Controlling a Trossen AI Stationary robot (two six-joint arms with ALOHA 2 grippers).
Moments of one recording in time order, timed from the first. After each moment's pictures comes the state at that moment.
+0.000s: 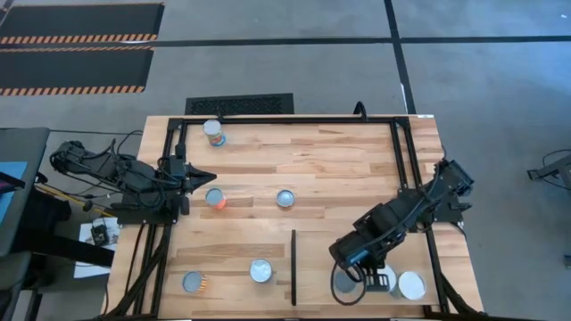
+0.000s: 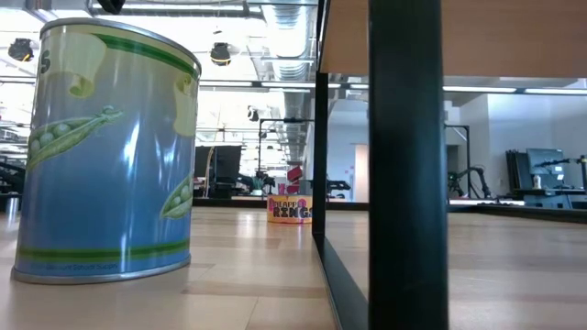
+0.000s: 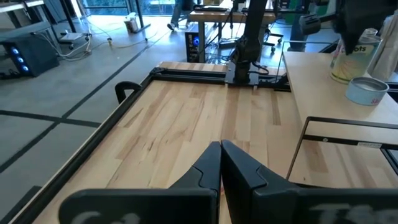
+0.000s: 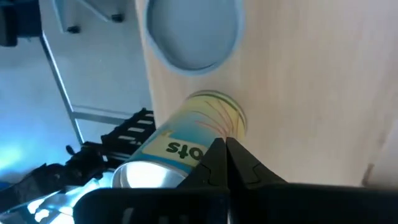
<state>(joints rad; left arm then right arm) -0.38 0.59 0.81 -0.55 -0.56 -0.17 0.56 1.76 1.87 -1.55 -0.35 0.61</state>
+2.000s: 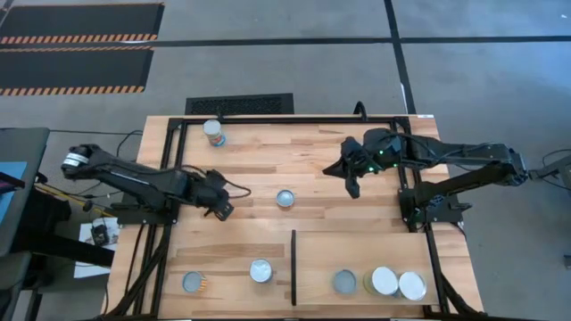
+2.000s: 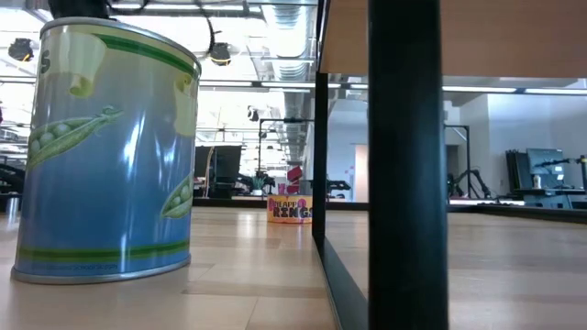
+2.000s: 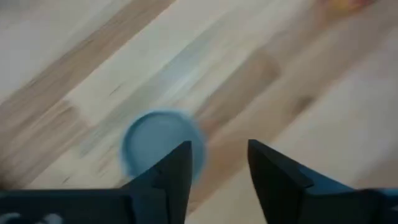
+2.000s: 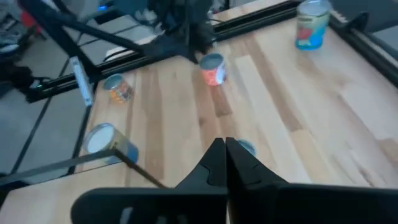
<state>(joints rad) -0.19 1.18 0.81 -0.98 -0.31 -1.04 -0.10 1.08 1.04 -0.44 -0.10 0.26</state>
